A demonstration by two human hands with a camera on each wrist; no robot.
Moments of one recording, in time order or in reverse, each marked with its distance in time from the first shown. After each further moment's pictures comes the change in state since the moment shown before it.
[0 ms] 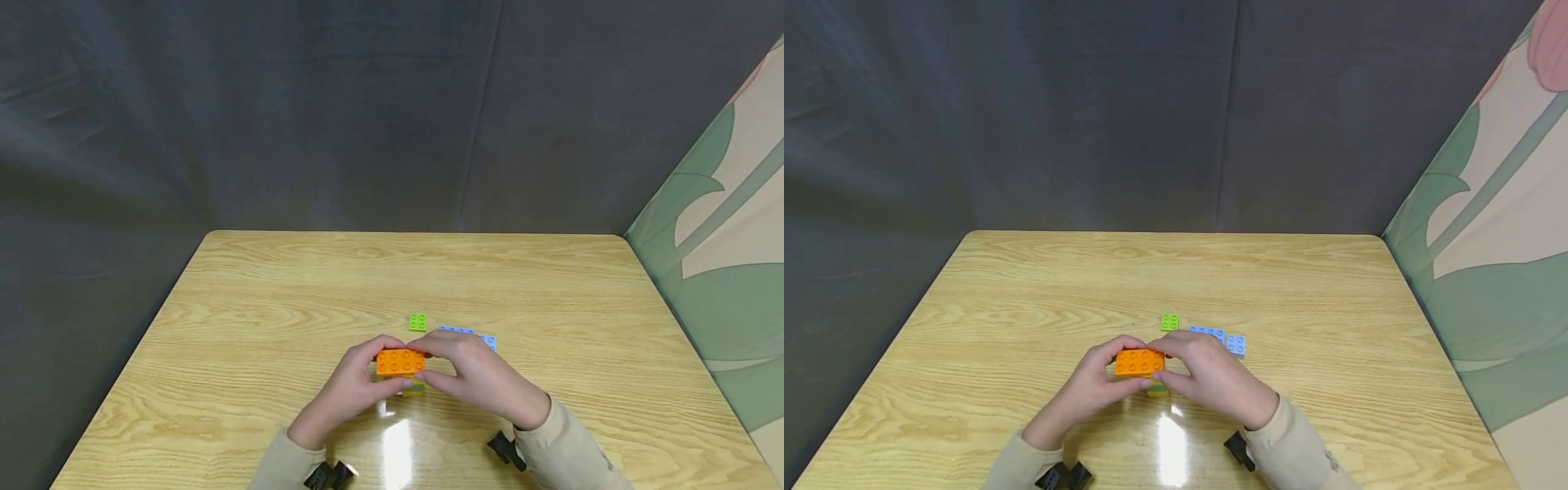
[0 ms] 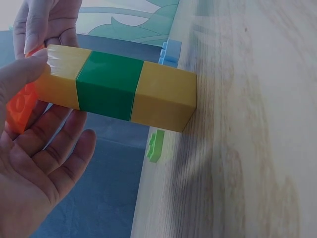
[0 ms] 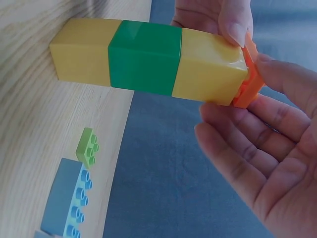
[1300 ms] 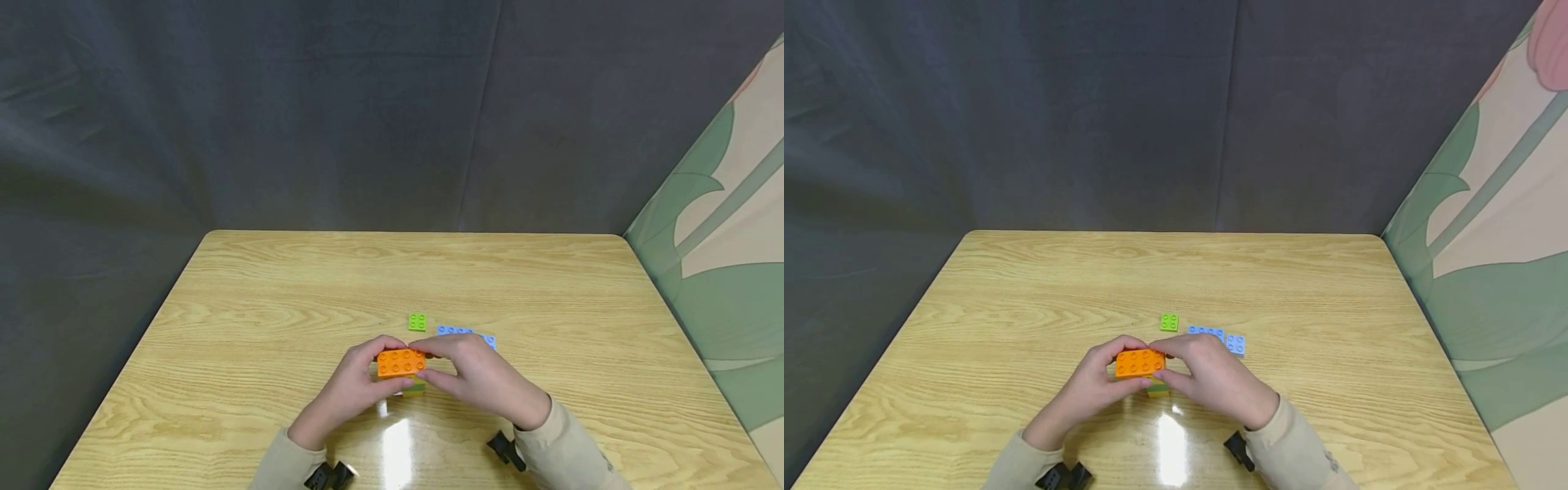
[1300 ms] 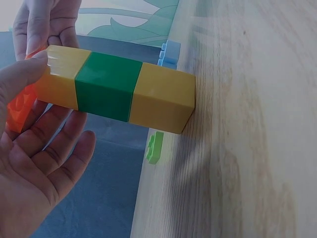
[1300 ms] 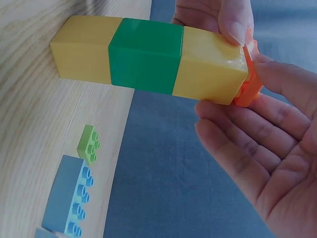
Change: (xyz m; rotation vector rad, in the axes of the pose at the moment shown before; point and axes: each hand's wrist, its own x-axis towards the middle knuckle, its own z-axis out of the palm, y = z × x) left_hand 0.001 -0.031 0.005 -0.031 -0.009 -0.046; right_hand -0.001 -0.002 -0.002 0.019 -0.039 0.073
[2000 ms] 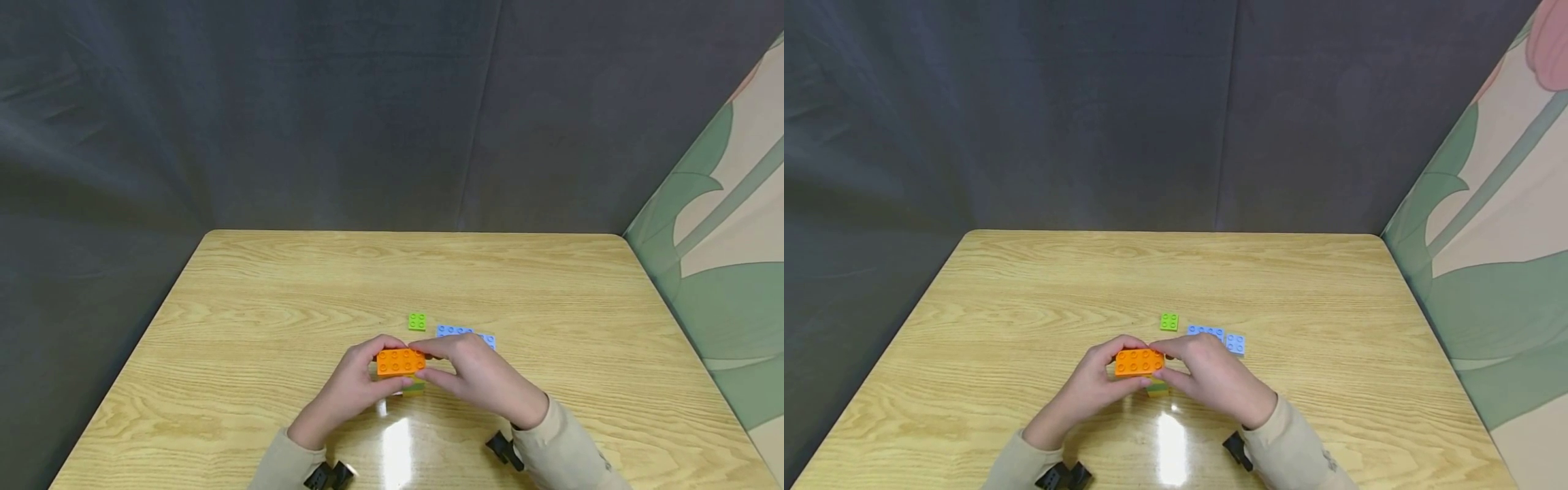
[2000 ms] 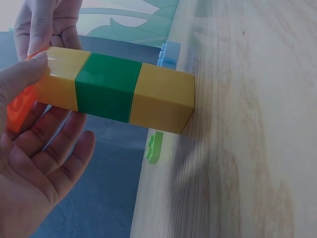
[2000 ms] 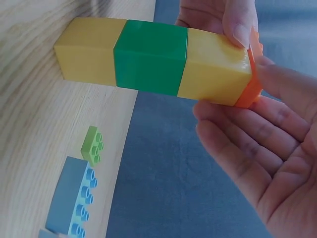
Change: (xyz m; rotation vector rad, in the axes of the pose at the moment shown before) left_hand 0.000 0.010 0.001 0.015 0.015 -0.036; right_hand 0.000 0.000 0.001 0.032 -0.023 0.019
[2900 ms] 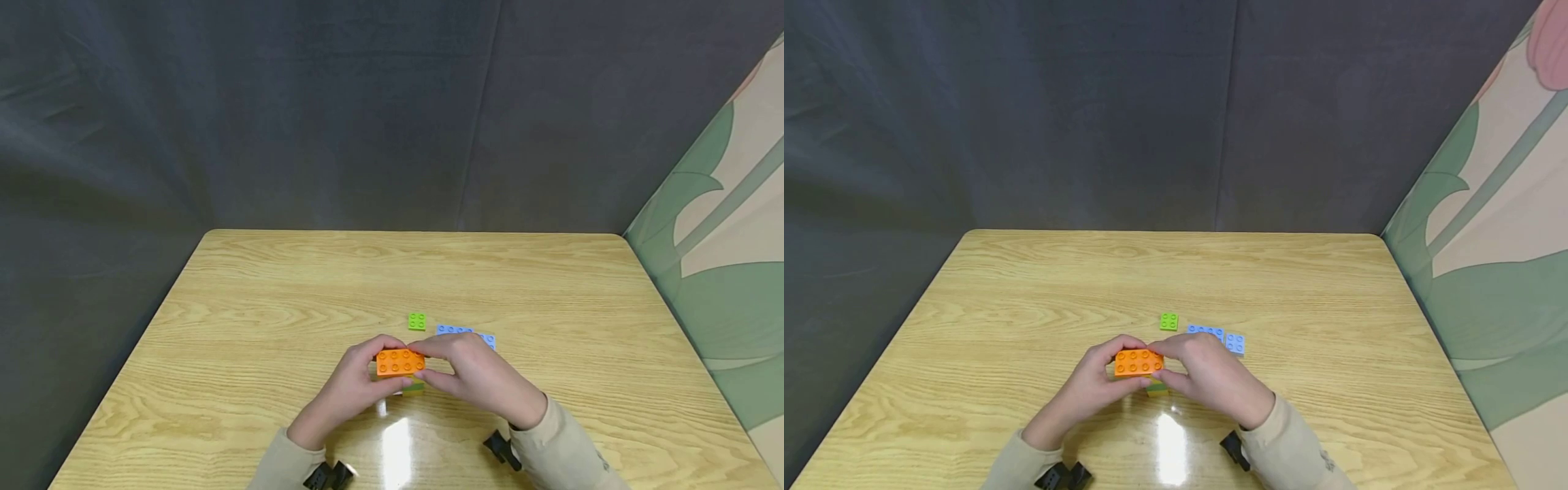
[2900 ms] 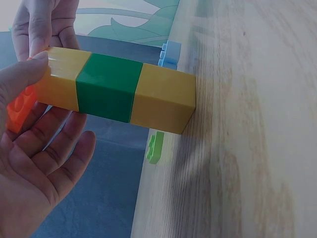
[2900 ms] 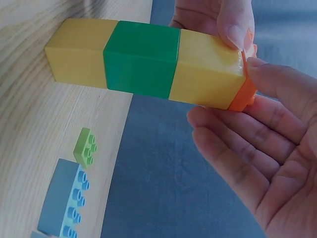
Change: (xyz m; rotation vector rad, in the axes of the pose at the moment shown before) left_hand -0.002 0.016 -0.002 -0.010 -0.001 0.016; right_hand 0.002 -0.003 -0.001 -0.073 0.011 -0.040
